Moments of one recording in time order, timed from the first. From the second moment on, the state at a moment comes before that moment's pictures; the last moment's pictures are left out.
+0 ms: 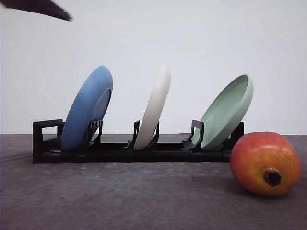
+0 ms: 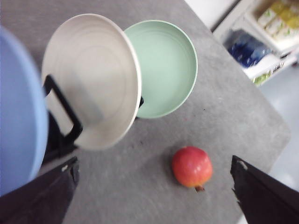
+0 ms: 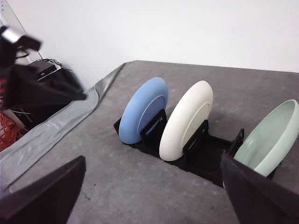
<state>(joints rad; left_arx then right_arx) -0.38 1.14 1.16 -0.58 0.52 -0.20 0.05 0.60 0.97 -0.64 -0.73 0.13</state>
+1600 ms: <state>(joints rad) -0.63 1.88 1.70 -0.70 0.25 -0.15 0.05 0.60 0.97 -0.64 -0.73 0.13</state>
